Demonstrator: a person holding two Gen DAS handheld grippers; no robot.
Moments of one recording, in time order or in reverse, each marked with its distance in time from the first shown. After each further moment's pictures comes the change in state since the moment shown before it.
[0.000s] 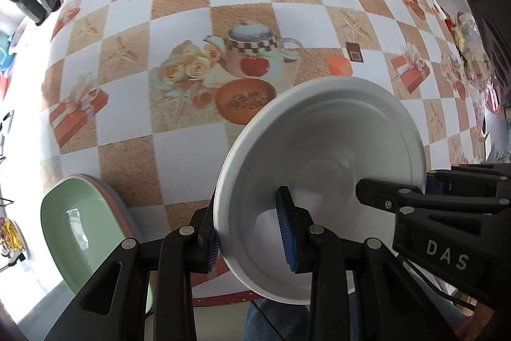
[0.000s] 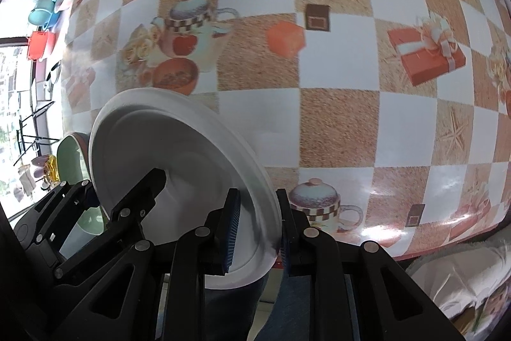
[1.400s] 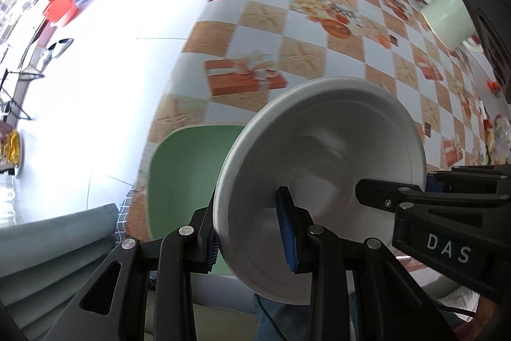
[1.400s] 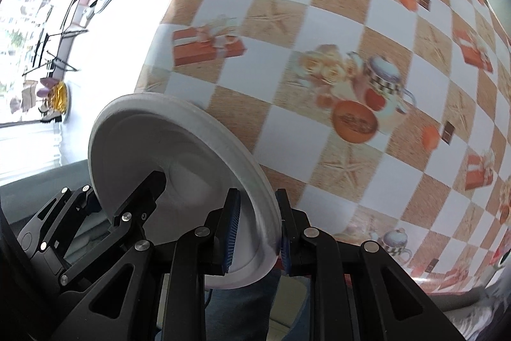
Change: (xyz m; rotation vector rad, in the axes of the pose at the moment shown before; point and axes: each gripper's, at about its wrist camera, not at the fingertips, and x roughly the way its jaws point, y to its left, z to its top) left arm -0.072 0.141 -0.067 -0.400 -0.154 0.089; right arm 0.003 0.195 -0.002 -0.394 -0.029 -0.039
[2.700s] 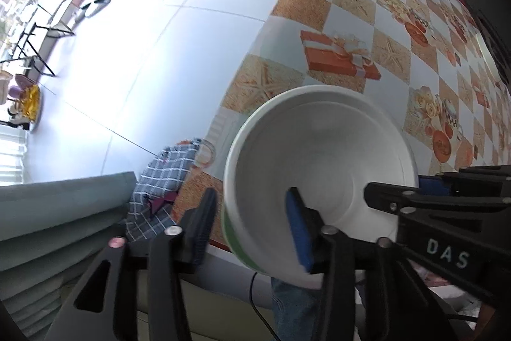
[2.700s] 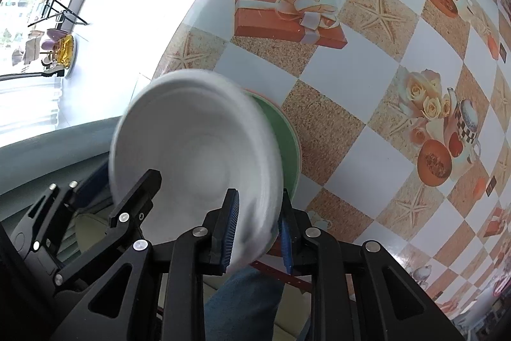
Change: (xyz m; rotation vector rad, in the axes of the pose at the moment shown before) left arm 0.029 0.070 -0.017 -0.149 0.056 0.094; right arm 0.062 0.069 0.033 -0.150 0.101 -0.007
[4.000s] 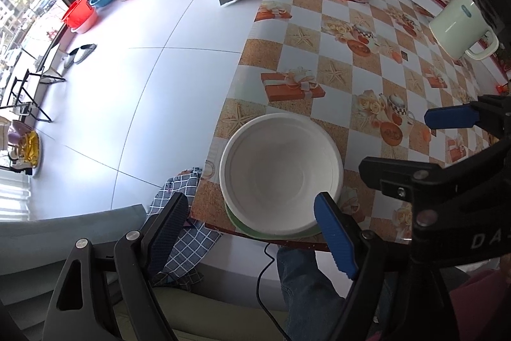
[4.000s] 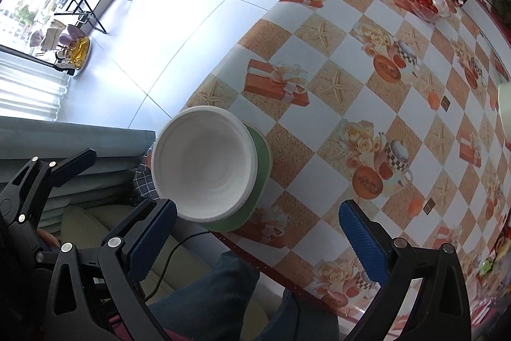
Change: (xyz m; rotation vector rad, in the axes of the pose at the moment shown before) left arm -0.088 -0.017 -0.015 0.143 -0.112 -0.033; right arm -0.099 0.005 -0.043 -0.130 -0.195 -0.084
